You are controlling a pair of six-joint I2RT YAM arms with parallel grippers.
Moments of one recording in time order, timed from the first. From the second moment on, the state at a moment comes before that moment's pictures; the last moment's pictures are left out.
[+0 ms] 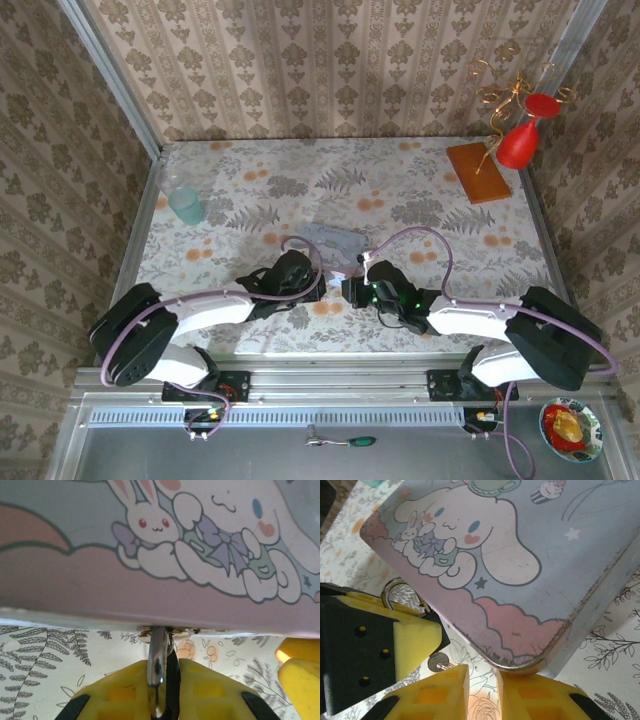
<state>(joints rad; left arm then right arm) -0.92 1.42 0.59 0.02 0.01 -0.81 0.84 1.36 0.46 0.29 0.07 0.64</state>
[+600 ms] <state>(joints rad) -0.93 1.32 0.58 -0.08 -0.04 -0.75 0.74 1.41 0.48 0.25 0.07 0.66</state>
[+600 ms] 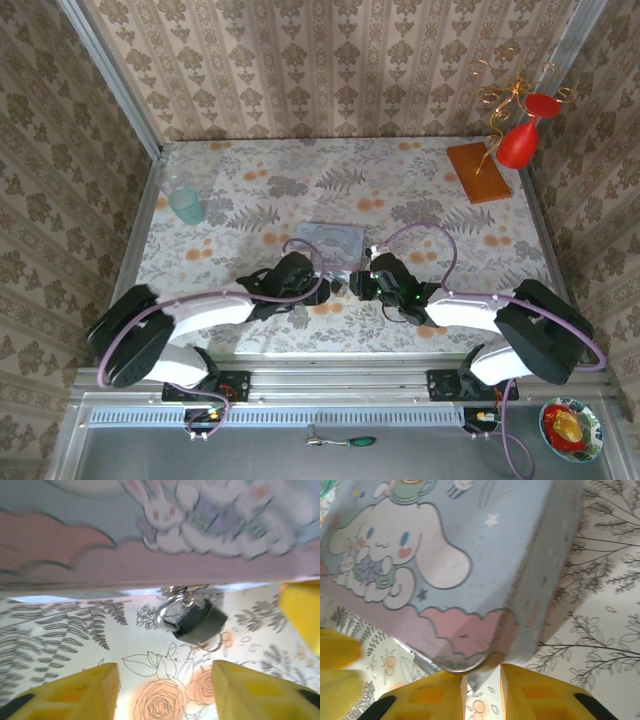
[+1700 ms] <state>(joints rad) -0.48 1.45 0.77 -0.22 0.26 -0.41 0.86 1.67 0.87 -0.14 0.15 0.40</state>
